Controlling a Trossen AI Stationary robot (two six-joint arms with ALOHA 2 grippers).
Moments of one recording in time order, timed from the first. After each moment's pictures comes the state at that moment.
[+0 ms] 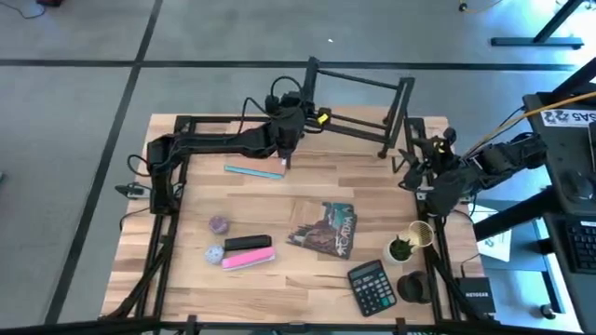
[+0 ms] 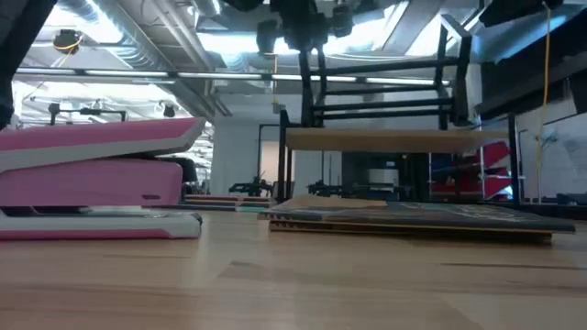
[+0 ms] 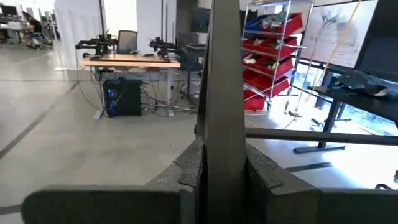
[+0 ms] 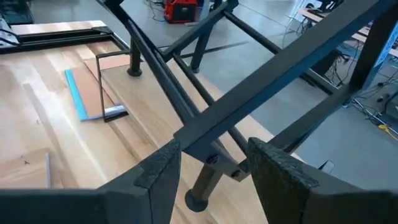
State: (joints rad) left arm 0.20 1.89 1.63 0.26 -1.11 -0.12; right arm 0.47 0.75 1.08 -1.34 1.07 0.72
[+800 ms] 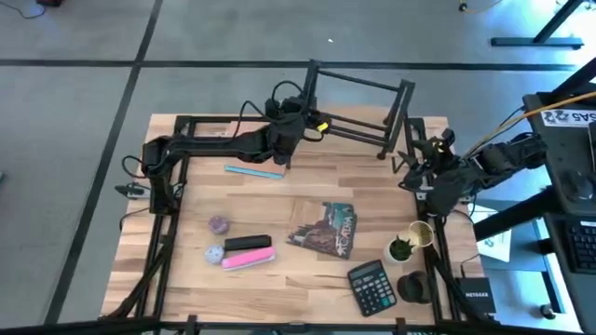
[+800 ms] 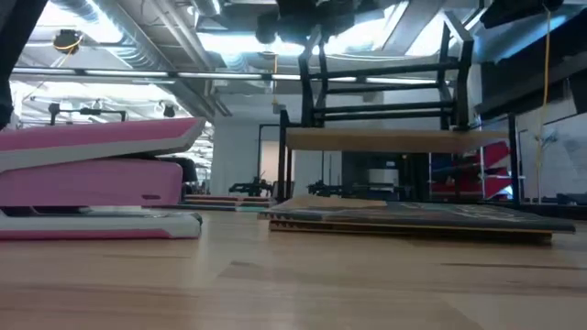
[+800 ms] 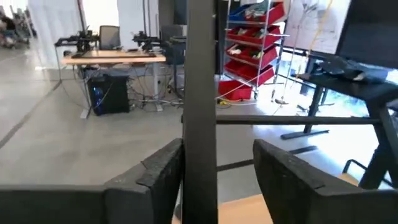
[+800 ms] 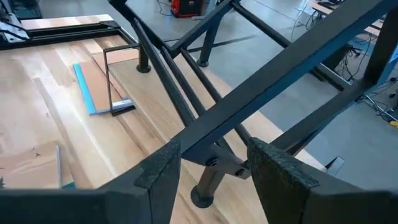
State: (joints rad) left arm 0.15 1.85 1.63 0.17 -1.08 -0.09; right arm 0.47 0.75 1.08 -1.33 1.03 0.72
